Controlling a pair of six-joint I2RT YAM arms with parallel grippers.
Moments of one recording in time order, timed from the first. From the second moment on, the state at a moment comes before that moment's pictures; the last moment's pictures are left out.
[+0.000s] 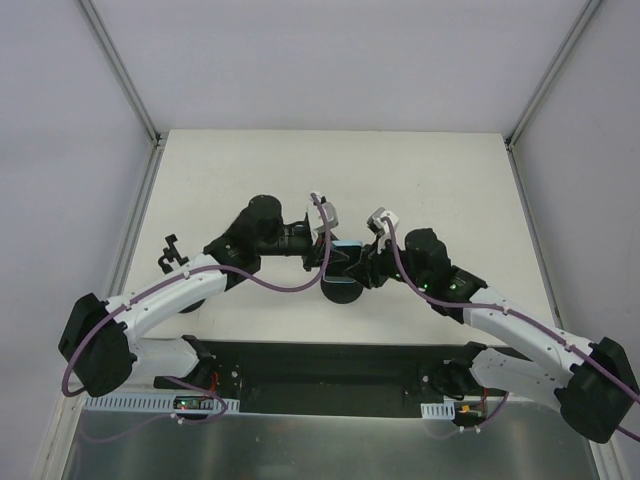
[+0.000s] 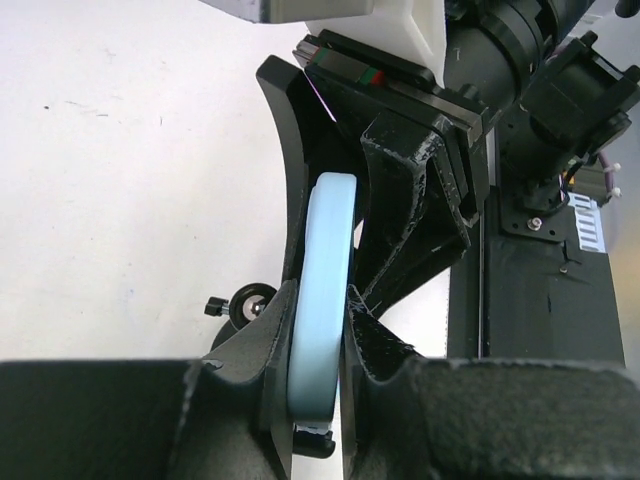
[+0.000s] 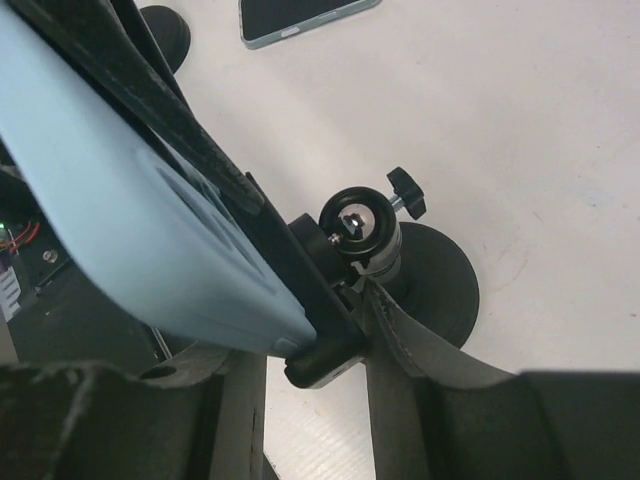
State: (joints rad) left arm -0.76 1.23 0.87 0.08 0.63 0.07; right arm 0.77 1.00 0.61 0.00 -0.28 0.18
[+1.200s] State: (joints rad) left arm -0.74 0.84 1.01 -0.30 -0.30 -0.16; right arm 1.17 1.15 1.18 -0.69 0.48 0.62
